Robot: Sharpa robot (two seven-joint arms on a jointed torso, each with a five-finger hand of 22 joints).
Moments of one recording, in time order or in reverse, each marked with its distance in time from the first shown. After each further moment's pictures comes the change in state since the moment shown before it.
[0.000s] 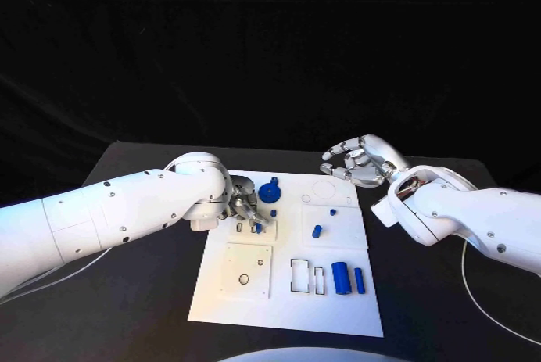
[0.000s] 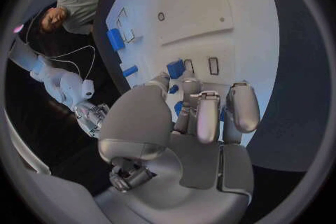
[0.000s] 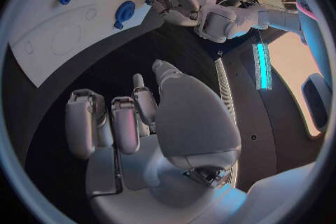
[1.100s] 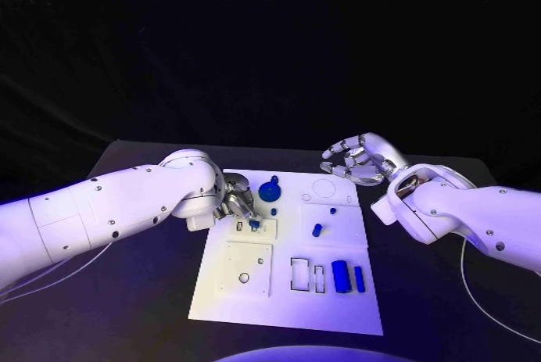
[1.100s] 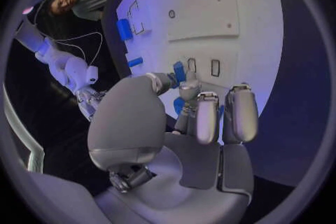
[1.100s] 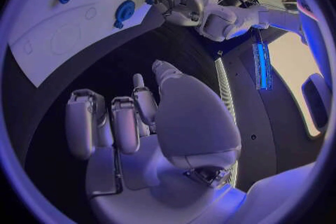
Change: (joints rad) left arm 0.000 -0.035 0.007 0.008 0.122 -0.044 0.003; left_hand 0.074 -0.179 0.608 0.032 -0.003 -0.008 -0.009 0.067 0.014 0.079 -0.029 0.036 0.061 0.000 -0.022 0.020 0.000 0.000 0.052 -0.019 0.035 0.082; right arm -0.001 0.003 0.000 -0.006 0.003 -0.003 0.004; right_hand 0.000 0.000 0.005 0.000 0.018 0.000 0.000 0.004 0.002 0.000 0.000 0.000 0.000 0.000 0.000 0.000 0.000 0.000 0.000 -0.007 -0.004 0.000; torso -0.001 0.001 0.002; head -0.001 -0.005
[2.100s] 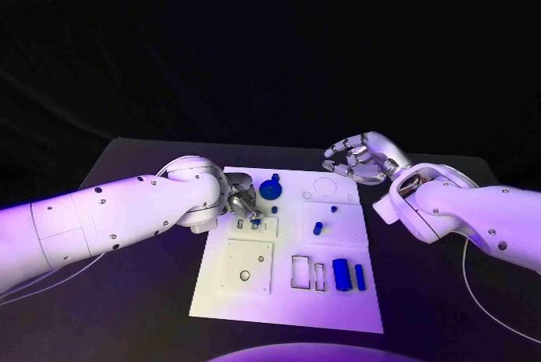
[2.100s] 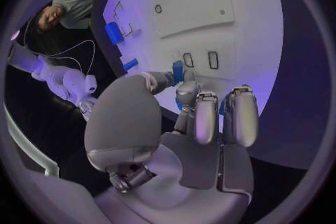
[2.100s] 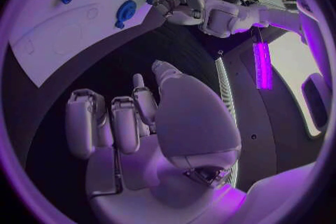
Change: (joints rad) left arm -0.018 -0.013 -0.017 0.054 -0.171 -0.093 0.029; left_hand -0.054 -0.052 0.042 -0.006 0.021 0.020 -0.017 0.006 0.077 0.042 -0.014 0.028 0.038 0.000 -0.014 0.000 0.000 -0.016 0.034 -0.013 0.022 0.034; right arm -0.004 -0.001 0.000 -0.003 0.005 -0.001 0.006; right_hand 0.000 0.000 0.003 0.003 0.004 0.000 0.000 0.000 0.000 0.000 0.000 0.000 -0.002 0.000 0.000 -0.004 0.001 0.000 0.000 0.000 -0.004 0.001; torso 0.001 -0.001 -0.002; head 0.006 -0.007
